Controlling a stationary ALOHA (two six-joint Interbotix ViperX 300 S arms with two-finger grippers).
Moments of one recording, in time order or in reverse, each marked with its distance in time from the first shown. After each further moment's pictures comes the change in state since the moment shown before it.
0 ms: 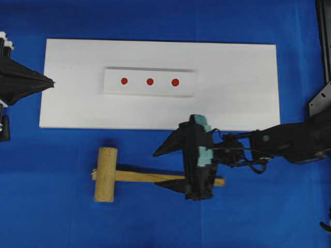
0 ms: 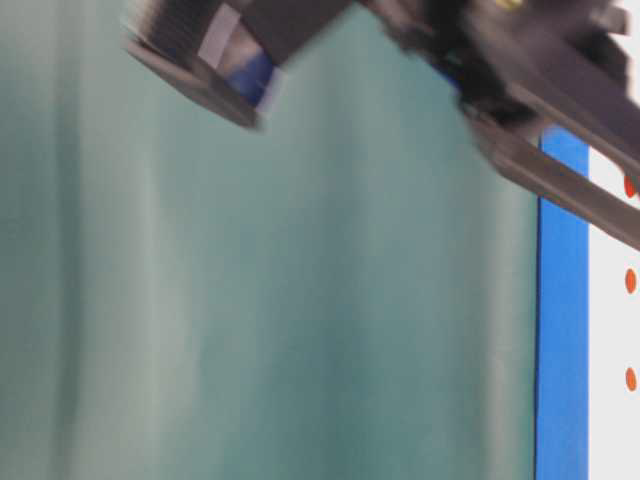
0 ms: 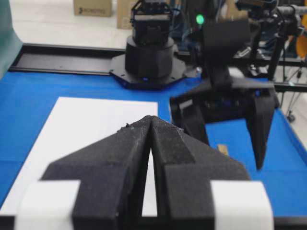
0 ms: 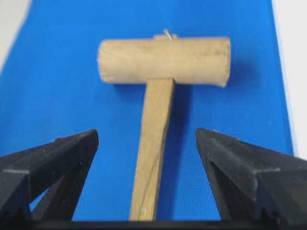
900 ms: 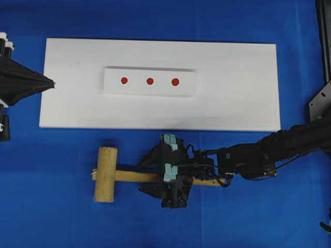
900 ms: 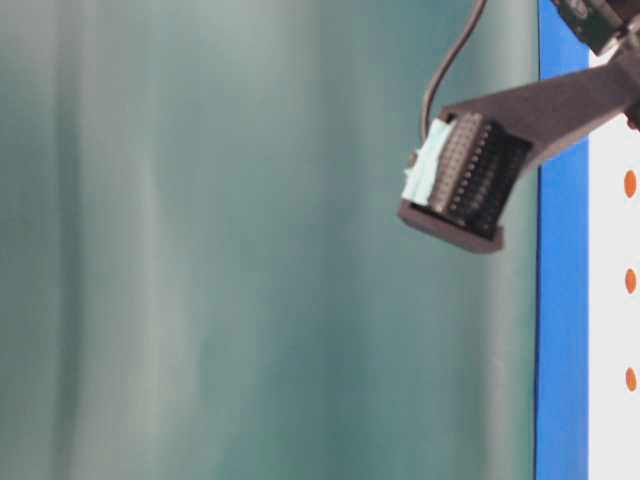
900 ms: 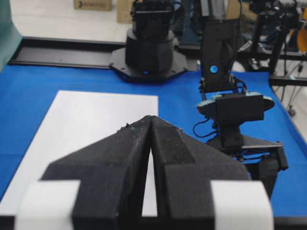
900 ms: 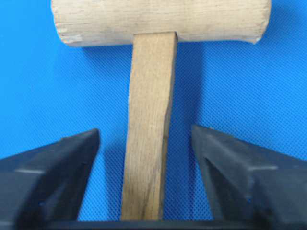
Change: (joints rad) left arm 0.000 0.002 0.009 0.000 0.008 -0.002; right arm 0.026 0.293 -0.160 0.061 -0.038 -0.028
